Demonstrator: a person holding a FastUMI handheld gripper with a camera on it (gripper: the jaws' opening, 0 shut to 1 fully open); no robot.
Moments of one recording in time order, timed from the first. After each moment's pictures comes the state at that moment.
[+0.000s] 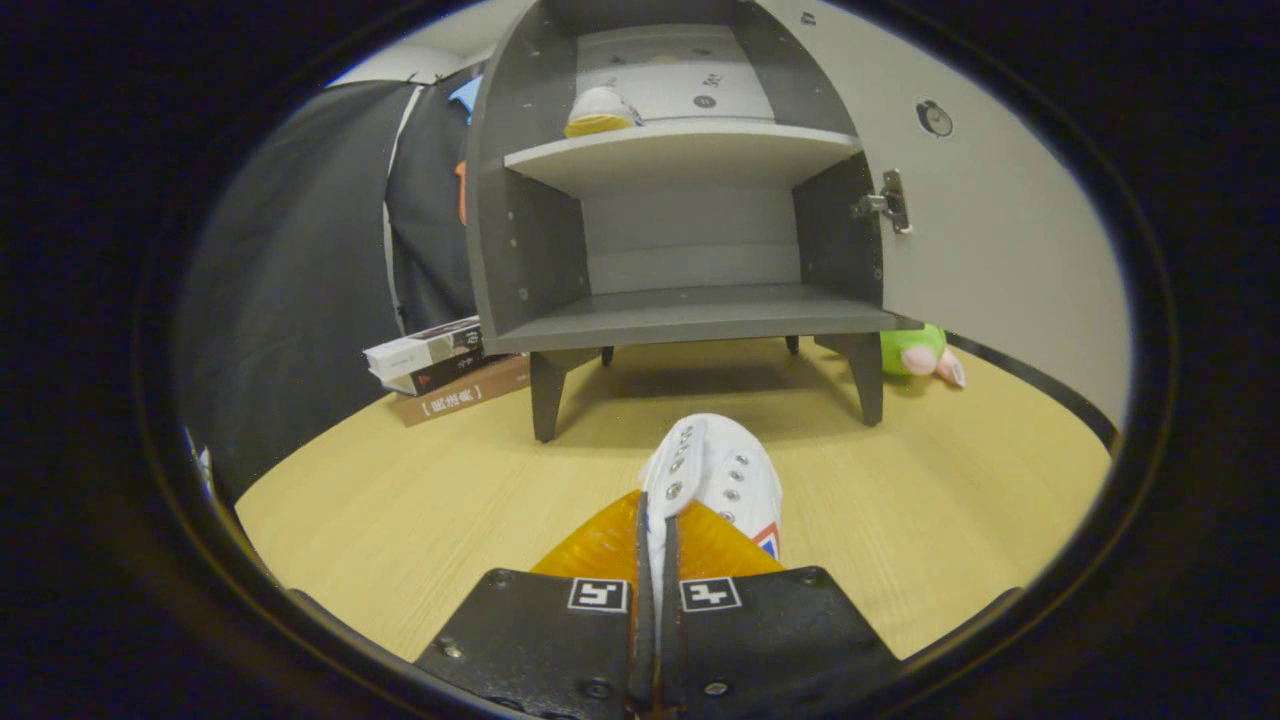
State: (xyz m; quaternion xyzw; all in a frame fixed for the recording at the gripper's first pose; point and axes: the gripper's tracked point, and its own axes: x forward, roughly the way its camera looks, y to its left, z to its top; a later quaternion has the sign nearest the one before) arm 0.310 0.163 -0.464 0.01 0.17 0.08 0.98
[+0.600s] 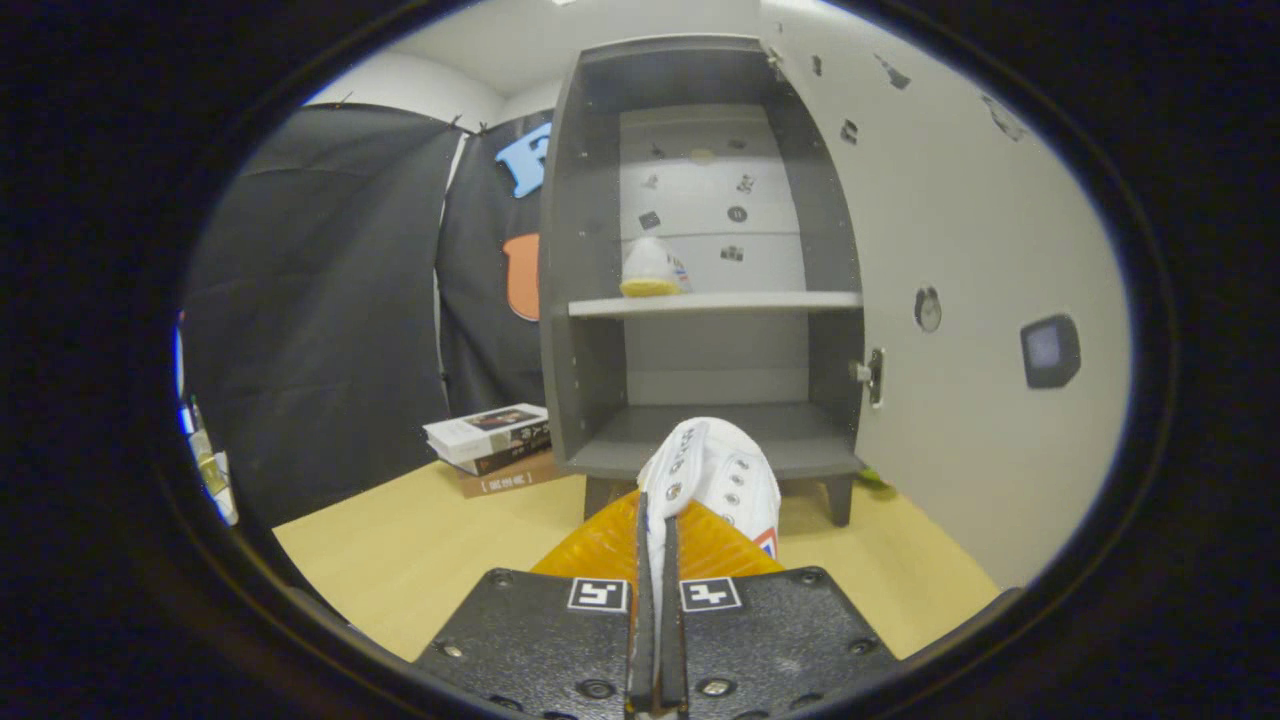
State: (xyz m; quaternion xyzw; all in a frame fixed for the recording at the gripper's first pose) arm 0.254 0.165 -0.310 0.00 0.05 0.11 0.99
